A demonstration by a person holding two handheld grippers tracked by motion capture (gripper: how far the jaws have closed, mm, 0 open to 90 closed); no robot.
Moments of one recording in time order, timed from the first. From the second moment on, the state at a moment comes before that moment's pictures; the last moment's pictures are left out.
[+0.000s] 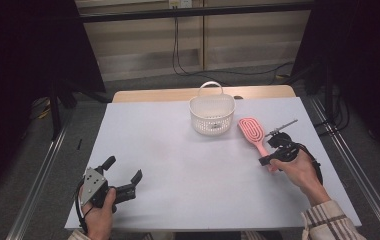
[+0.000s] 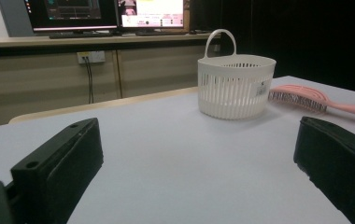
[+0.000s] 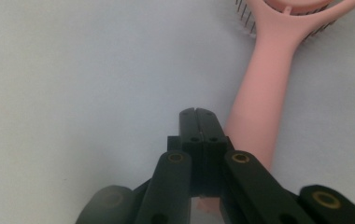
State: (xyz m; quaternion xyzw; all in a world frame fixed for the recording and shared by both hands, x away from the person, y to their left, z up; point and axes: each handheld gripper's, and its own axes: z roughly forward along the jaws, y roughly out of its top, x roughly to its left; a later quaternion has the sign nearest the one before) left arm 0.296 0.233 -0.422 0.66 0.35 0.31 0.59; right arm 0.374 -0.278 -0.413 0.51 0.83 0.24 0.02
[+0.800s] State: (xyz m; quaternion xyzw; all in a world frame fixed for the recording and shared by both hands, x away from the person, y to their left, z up) left arm 0.296 0.233 -0.422 0.66 0.35 0.31 0.58; right arm 0.372 -0.288 -0.410 0.51 0.83 0.23 0.05
